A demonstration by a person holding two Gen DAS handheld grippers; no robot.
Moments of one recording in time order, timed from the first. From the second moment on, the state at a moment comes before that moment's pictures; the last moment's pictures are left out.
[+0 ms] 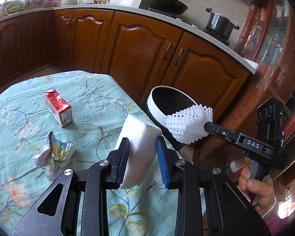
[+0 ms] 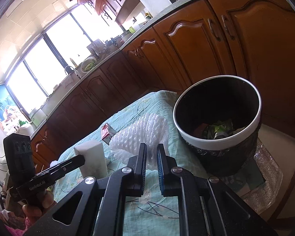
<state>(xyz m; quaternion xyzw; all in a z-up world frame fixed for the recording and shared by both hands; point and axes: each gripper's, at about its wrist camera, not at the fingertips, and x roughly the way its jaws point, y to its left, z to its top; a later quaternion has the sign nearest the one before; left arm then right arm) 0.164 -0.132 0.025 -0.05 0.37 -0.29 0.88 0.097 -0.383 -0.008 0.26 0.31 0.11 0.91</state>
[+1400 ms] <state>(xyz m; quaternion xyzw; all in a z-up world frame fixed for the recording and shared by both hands) 0.267 -0.317 0.013 -0.01 0.39 -0.37 0.84 0.164 -0.477 -0.016 0.18 0.34 -0.01 0.92</state>
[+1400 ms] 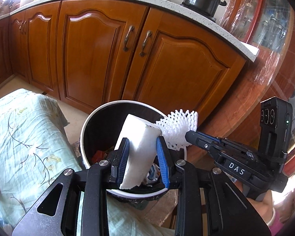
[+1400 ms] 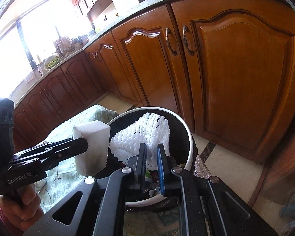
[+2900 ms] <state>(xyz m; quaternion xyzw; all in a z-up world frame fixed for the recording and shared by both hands) 0.171 -0.095 -0.005 -0.09 0.40 -0.20 0.89 0.129 -0.368 -0.025 0.24 0.34 0.11 0.90</state>
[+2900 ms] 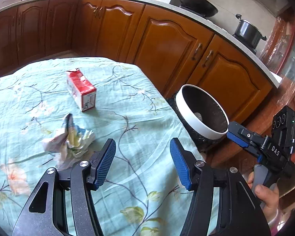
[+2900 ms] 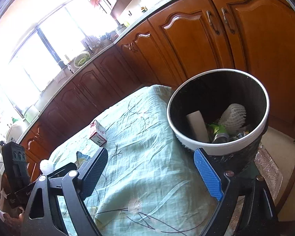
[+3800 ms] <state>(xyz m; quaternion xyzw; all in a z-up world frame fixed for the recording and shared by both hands) 0.186 -0.016 -0.018 -0.09 0.42 -0.13 0.89 0.181 -0.262 -0.025 0.17 0.37 0.20 0.89</state>
